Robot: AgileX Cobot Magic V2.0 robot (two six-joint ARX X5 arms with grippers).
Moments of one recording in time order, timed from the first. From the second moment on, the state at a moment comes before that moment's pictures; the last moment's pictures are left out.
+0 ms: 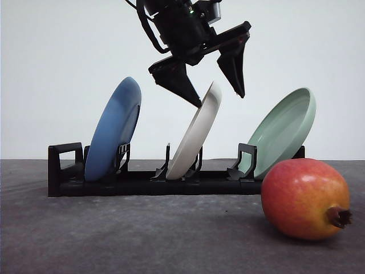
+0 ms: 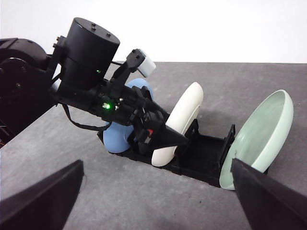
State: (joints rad) left_arx -0.74 1.88 1.65 -0.55 0.05 -0.10; right_arx 0.05 0.57 0.95 -0.67 -0.63 0.16
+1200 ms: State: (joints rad) left_arx -0.81 1.76 1.82 -0.66 0.02 -0.18; right_arx 0.05 0.57 0.95 -0.67 -0.63 0.17
